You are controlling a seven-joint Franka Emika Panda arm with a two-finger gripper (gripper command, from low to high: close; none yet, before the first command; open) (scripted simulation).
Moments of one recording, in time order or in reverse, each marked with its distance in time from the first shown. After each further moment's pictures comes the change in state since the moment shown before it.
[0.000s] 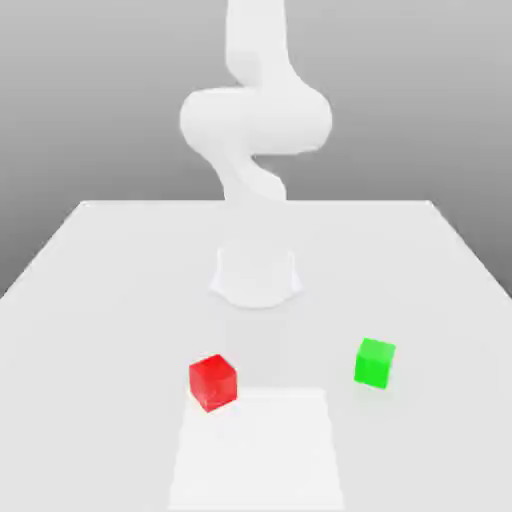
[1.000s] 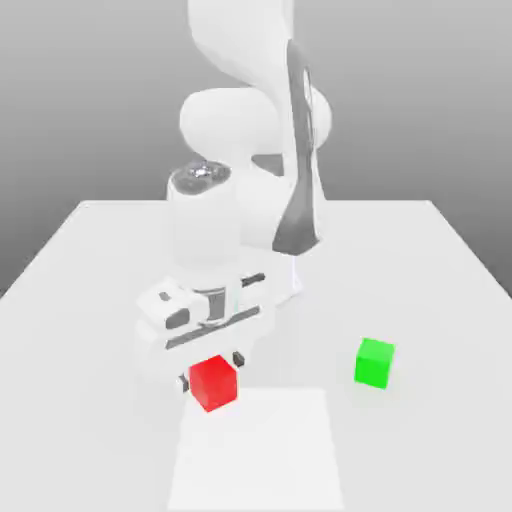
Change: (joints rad) arm -0.009 0.894 -0.079 -0.549 0.279 0.719 -0.938
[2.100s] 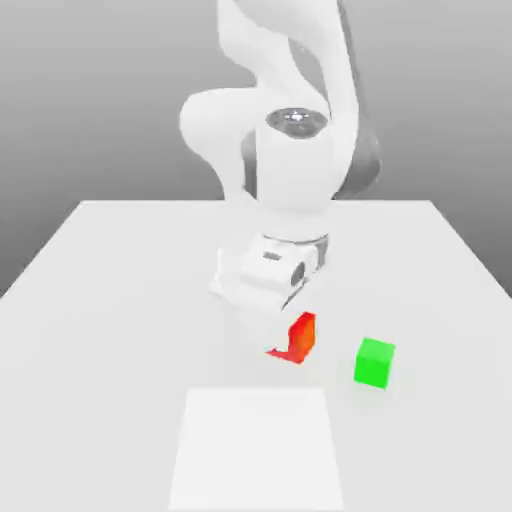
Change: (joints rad) arm 0.326 -0.404 0.115 -0.066 -0.242 -0.339 -0.023
